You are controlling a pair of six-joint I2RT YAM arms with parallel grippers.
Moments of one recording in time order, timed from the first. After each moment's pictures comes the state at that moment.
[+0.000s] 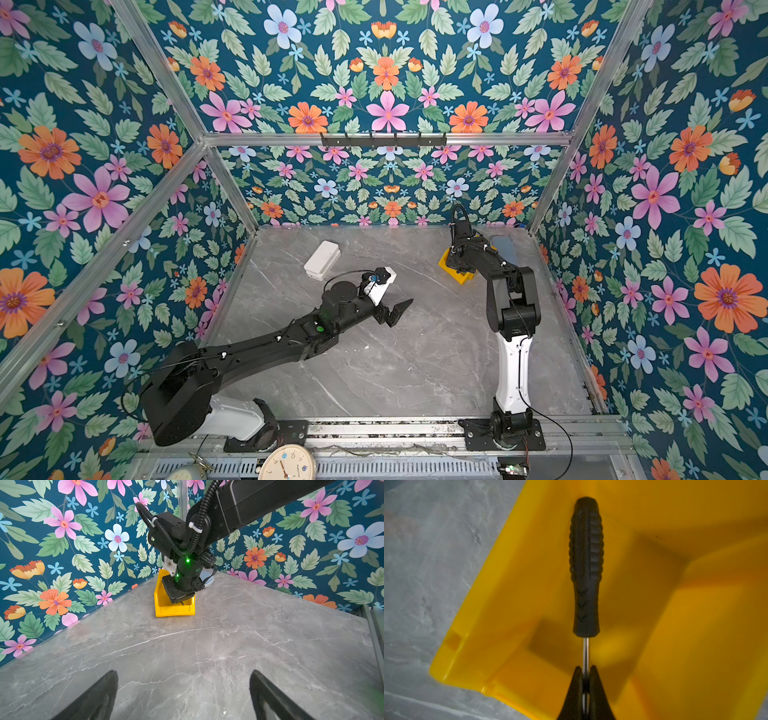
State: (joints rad) left arm -0.88 1.43 0.81 0.41 0.04 0.05; right arm 0.15 2.17 1.70 -0.62 0.19 0.48
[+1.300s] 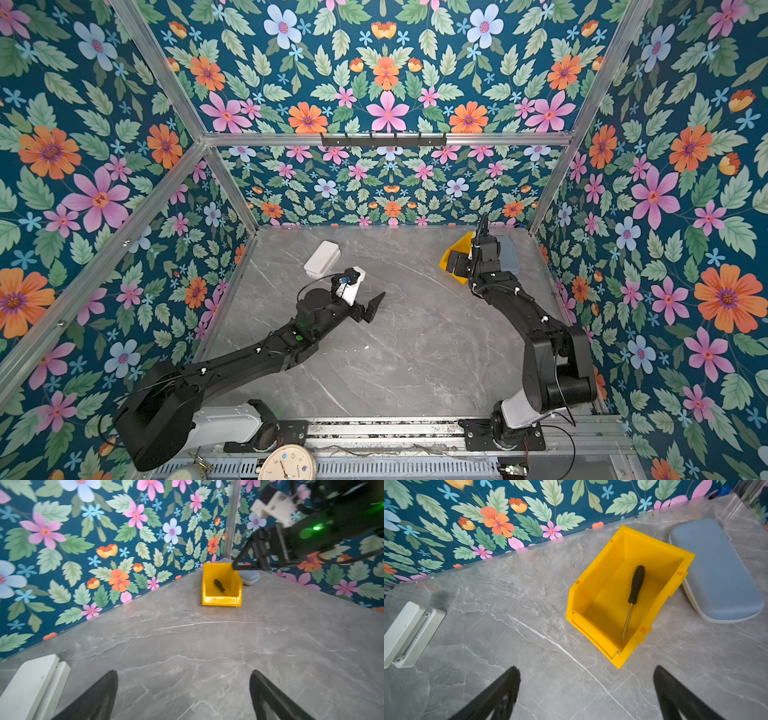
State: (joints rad) left arm -0.72 1.25 0.60 0.49 -0.07 0.05; right arm 0.14 1.50 1.02 -0.12 0.00 0.33
